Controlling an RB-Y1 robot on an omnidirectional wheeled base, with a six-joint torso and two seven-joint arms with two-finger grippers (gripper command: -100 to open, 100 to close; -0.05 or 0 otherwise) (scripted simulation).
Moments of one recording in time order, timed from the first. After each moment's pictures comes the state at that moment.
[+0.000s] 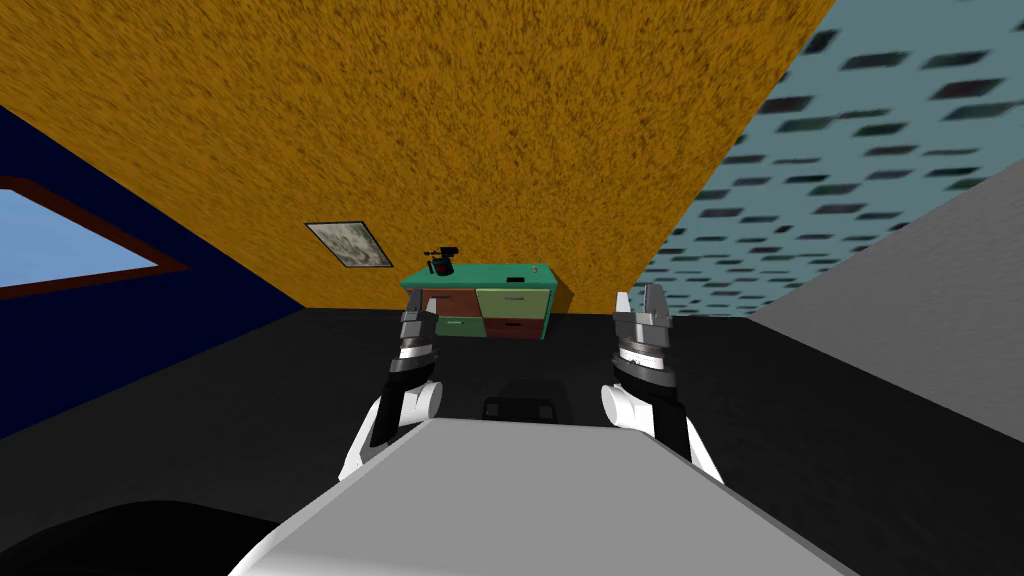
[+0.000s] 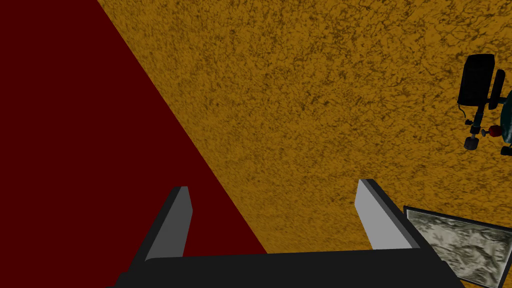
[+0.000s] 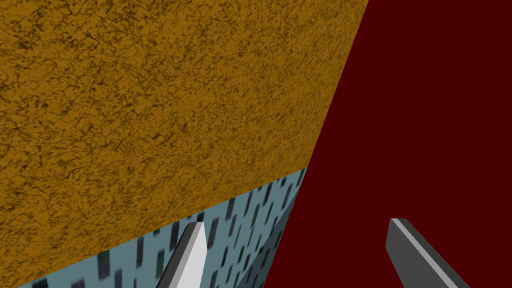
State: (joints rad) left arm 0.53 0.02 0.05 -2.30 -0.02 -0.41 -0.12; right arm 0.52 0.05 -0.03 -2.32 0.06 -0.54 0.06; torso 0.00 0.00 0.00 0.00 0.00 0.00
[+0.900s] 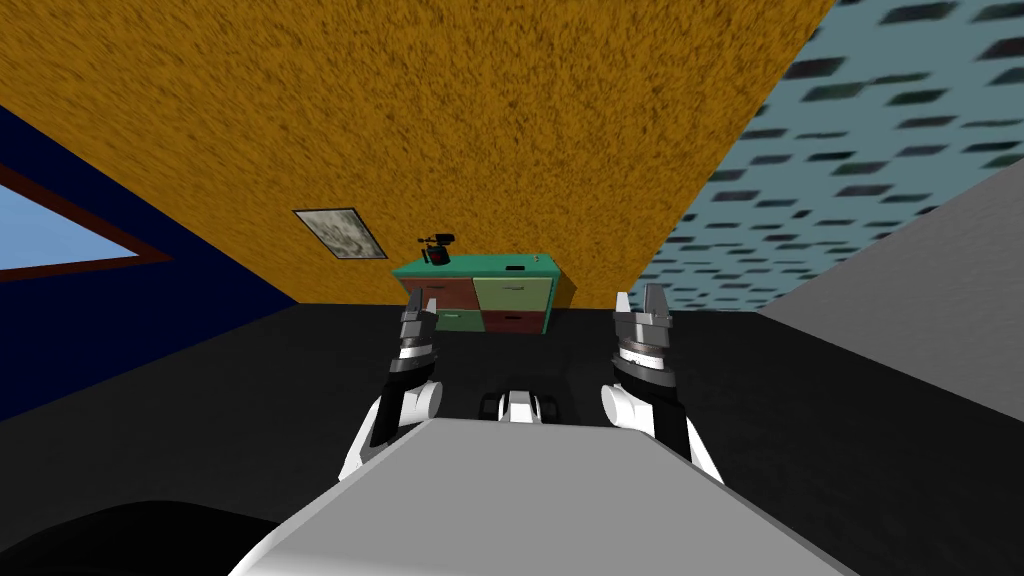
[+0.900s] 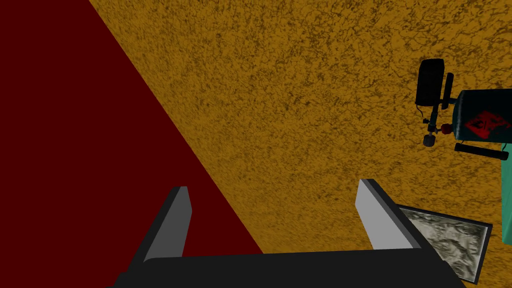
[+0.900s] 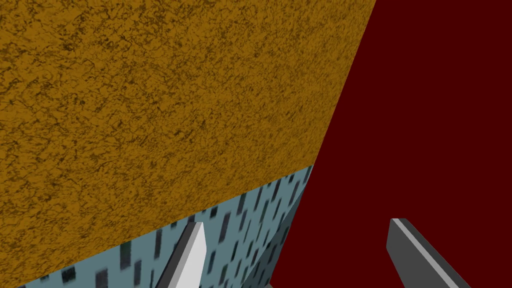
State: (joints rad) left arm 0.53 0.02 0.05 -2.30 -0.02 -0.41 -0.12; right arm 0.52 0.05 -0.03 -2.32 0.06 -0.54 0.06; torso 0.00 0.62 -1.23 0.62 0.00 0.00
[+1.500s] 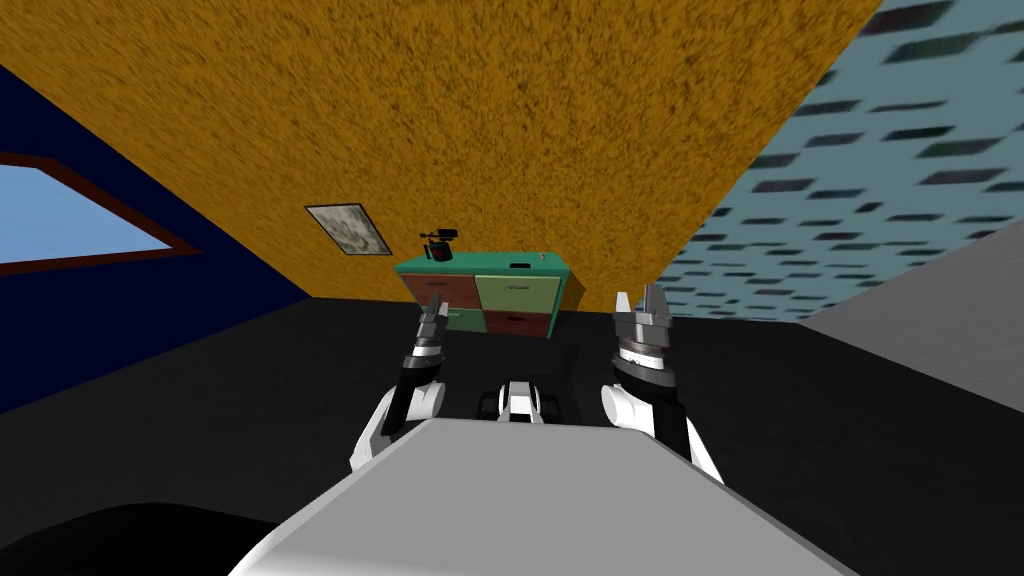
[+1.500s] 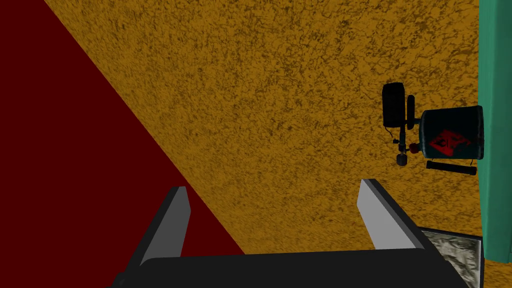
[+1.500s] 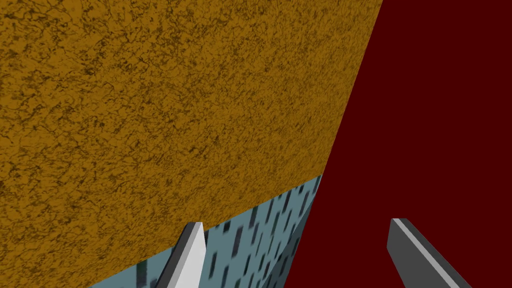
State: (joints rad) left arm 0.50 0.12 0.01 -2.20 -0.04 -0.43 -0.12; right arm 0.52 0.05 -0.03 -2.32 0.06 -0.54 0.06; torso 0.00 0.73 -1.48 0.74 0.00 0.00
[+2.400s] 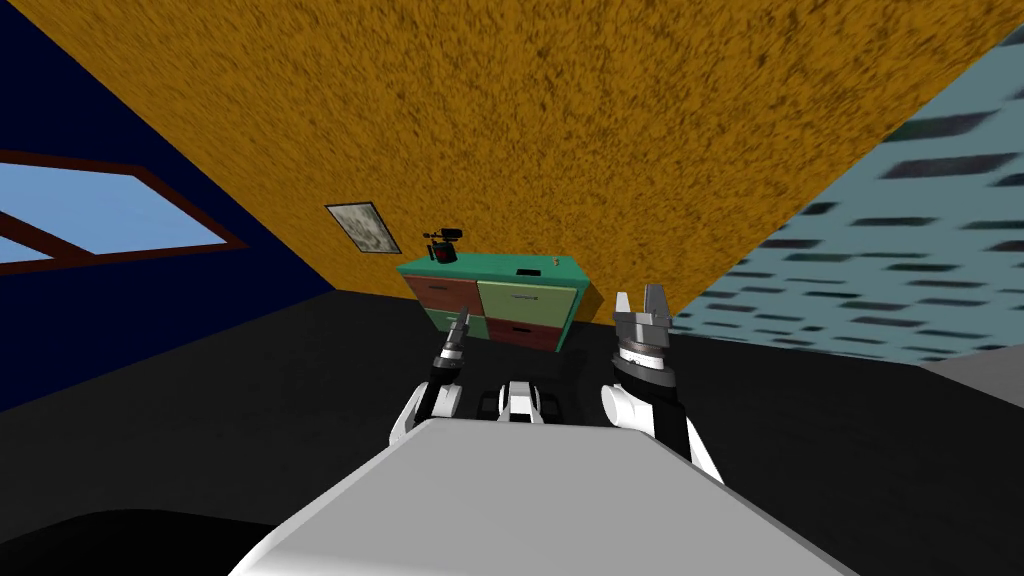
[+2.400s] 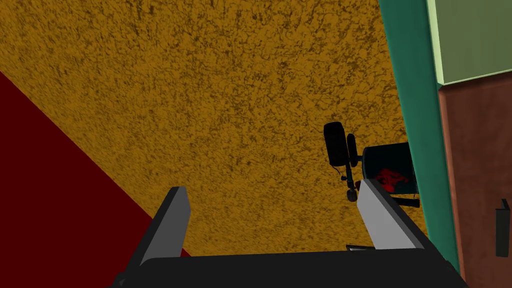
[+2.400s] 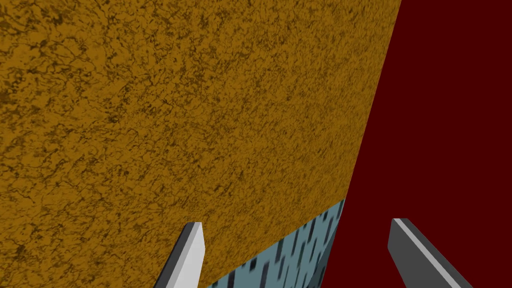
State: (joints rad) left arm 0.43 0.13 -0.10 -1.94 -0.12 -0.50 -0.15; right arm 0.52 0.05 -0.03 -2.32 0.06 -0.54 0.06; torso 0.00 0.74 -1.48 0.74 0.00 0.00
